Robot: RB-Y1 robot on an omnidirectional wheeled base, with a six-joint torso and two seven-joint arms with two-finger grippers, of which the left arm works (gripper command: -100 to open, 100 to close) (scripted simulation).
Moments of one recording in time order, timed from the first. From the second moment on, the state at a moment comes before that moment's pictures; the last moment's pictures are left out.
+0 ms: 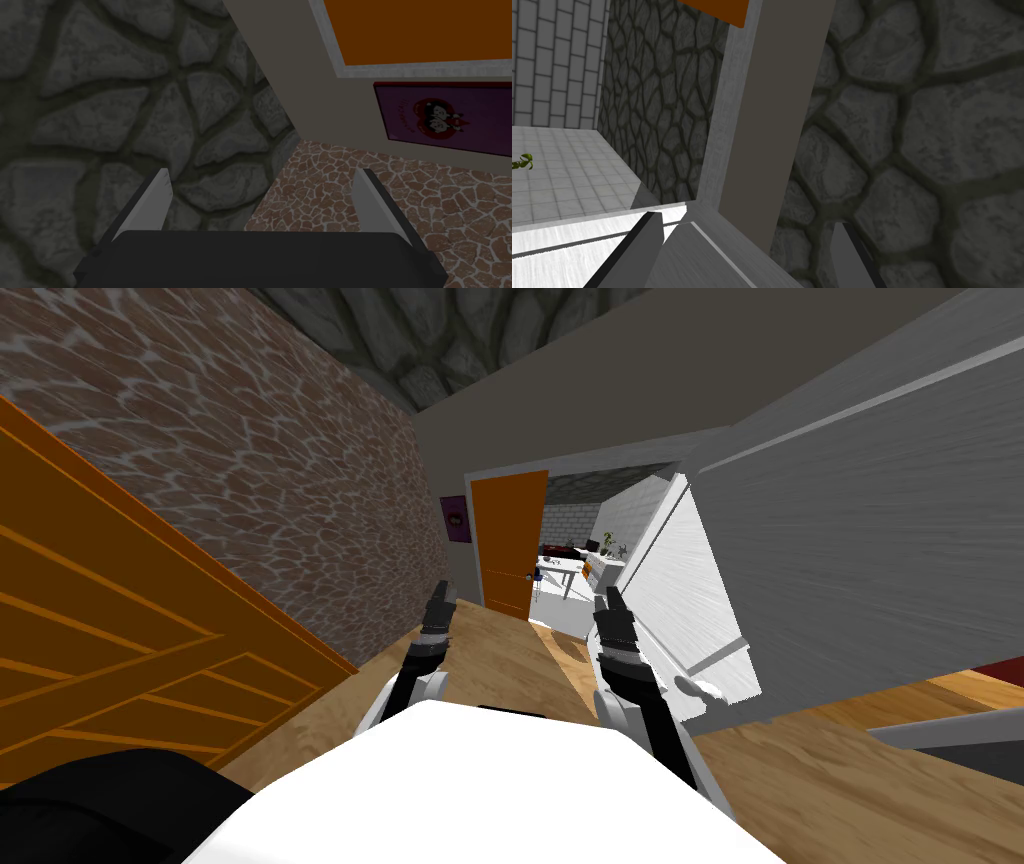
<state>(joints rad) 0.47 0.02 -0.06 -2.27 -0.12 -0.48 -0.09</state>
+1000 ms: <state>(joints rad) 0.43 0.06 0.00 -2.08 -0.15 -0.53 -0.26</state>
